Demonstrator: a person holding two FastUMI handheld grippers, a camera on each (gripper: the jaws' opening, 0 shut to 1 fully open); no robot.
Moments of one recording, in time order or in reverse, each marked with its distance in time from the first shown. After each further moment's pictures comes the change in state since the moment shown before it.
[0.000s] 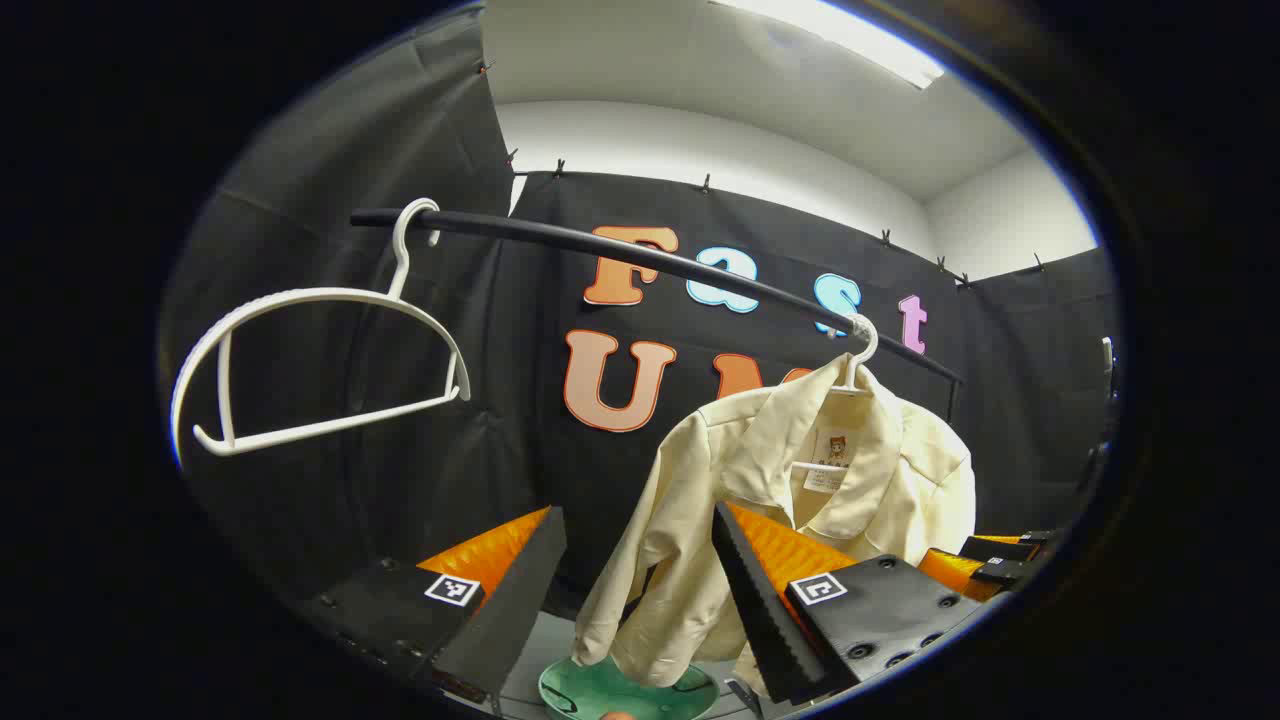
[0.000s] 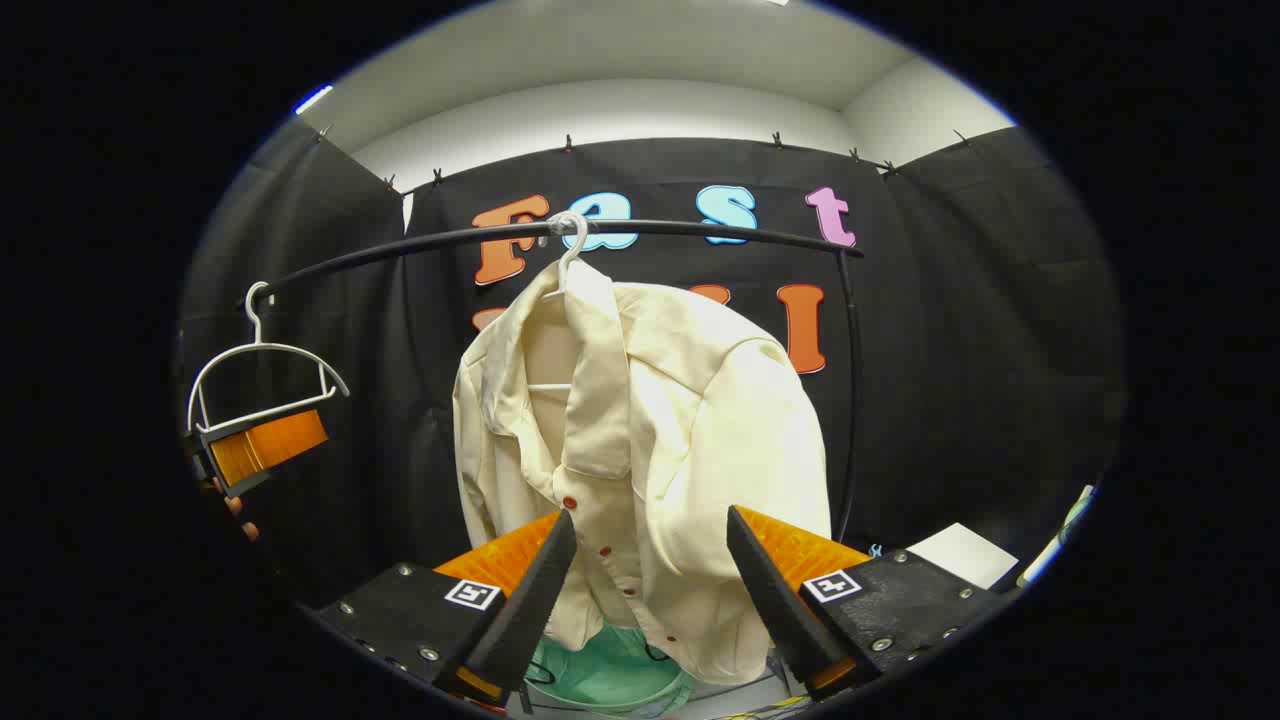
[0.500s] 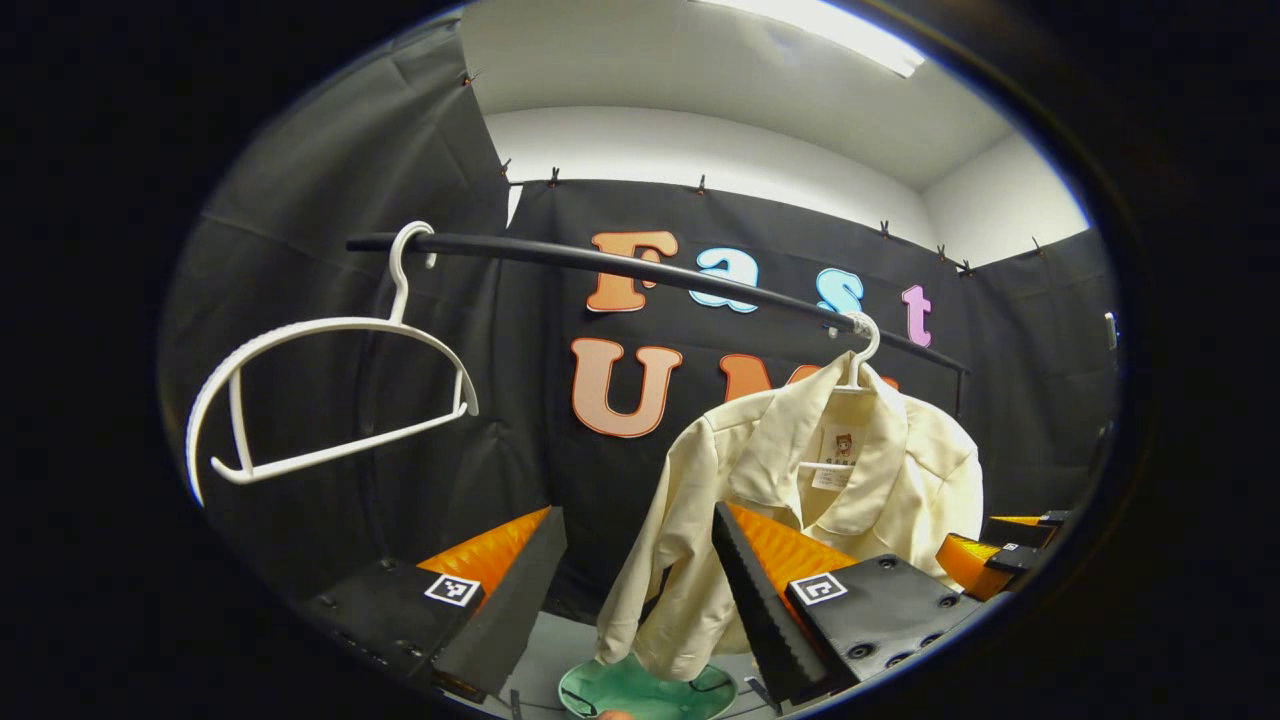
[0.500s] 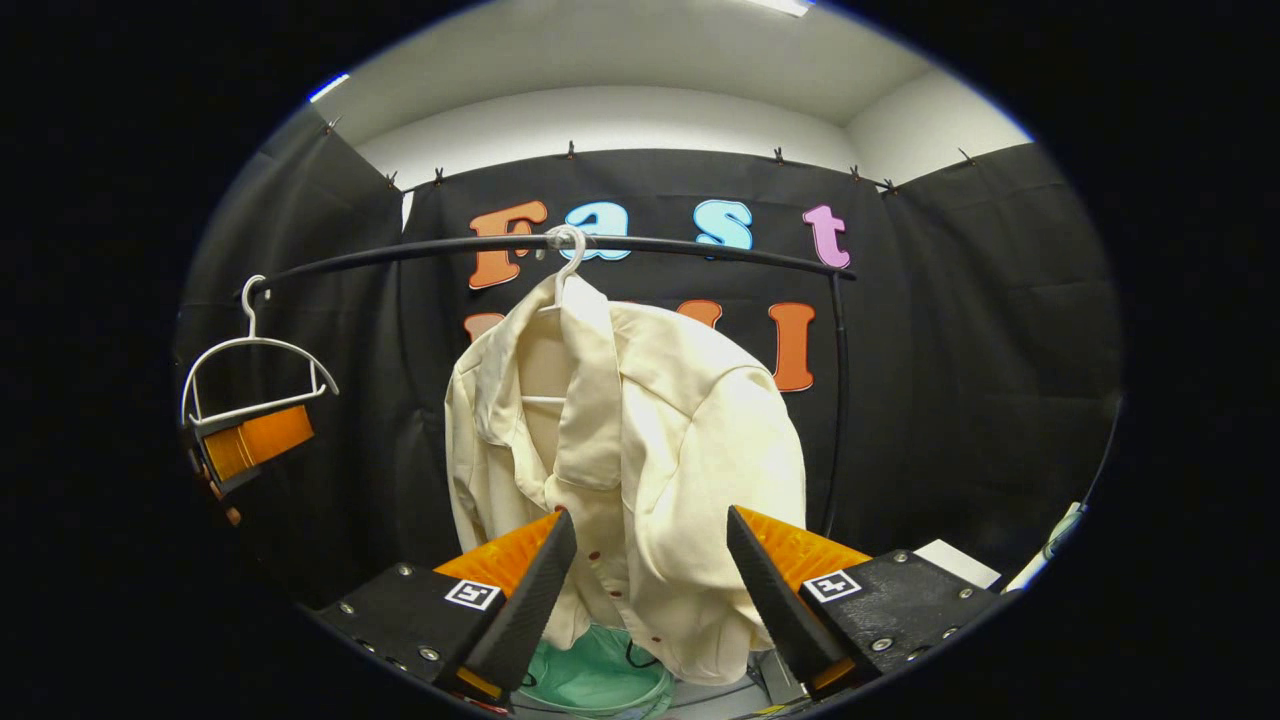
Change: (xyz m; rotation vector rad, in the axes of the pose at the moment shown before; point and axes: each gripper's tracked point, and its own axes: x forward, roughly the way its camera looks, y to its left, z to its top) left arm -0.008 0.001 0.011 0.050 -0.009 0.028; right arm -0.005 -0.001 0.013 -0.050 -0.031 -0.031
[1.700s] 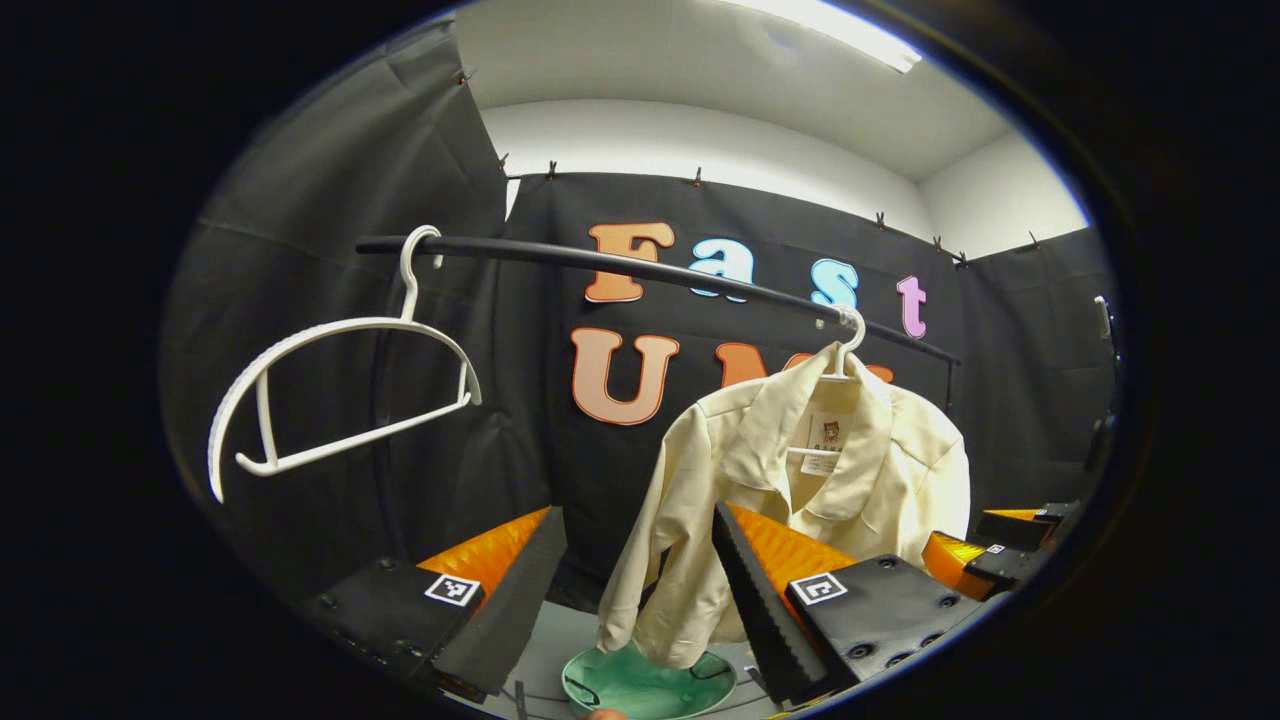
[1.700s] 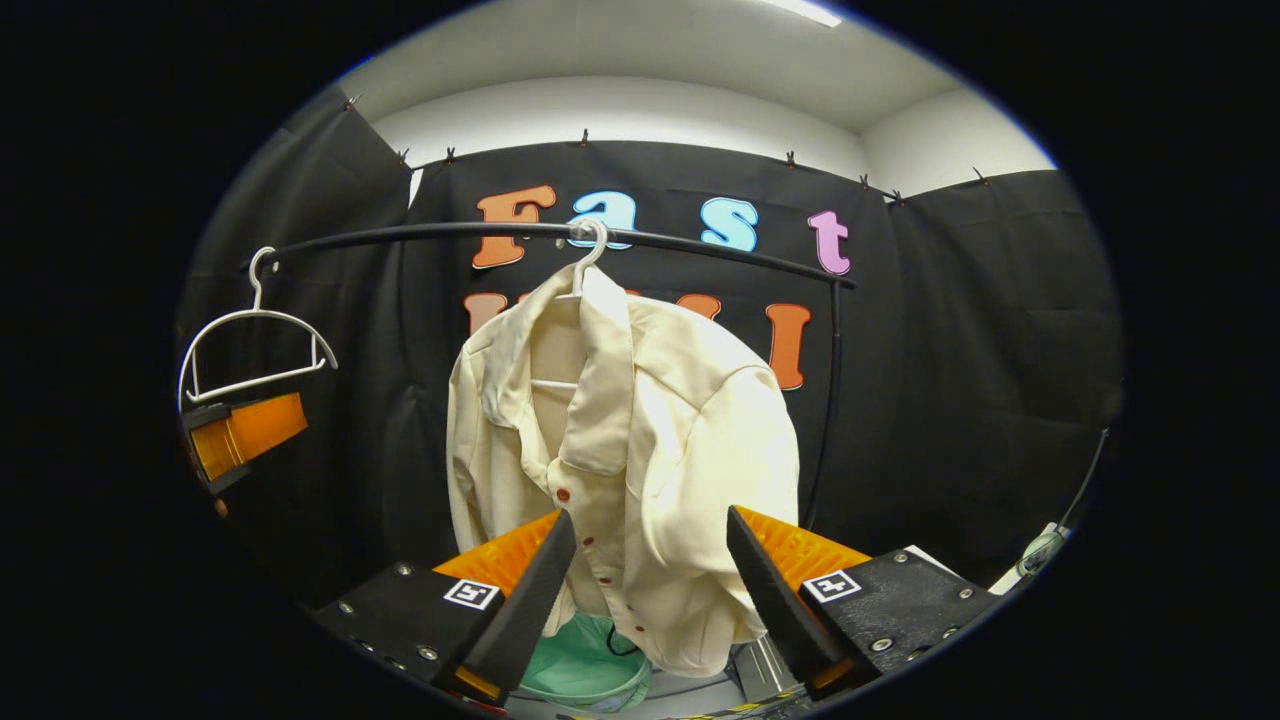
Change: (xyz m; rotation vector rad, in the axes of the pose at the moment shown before) left arm -0.018 -0.005 -0.005 0.003 0.037 -0.007; right arm -0.015 0.013 -0.005 -0.060 0.044 -0.034
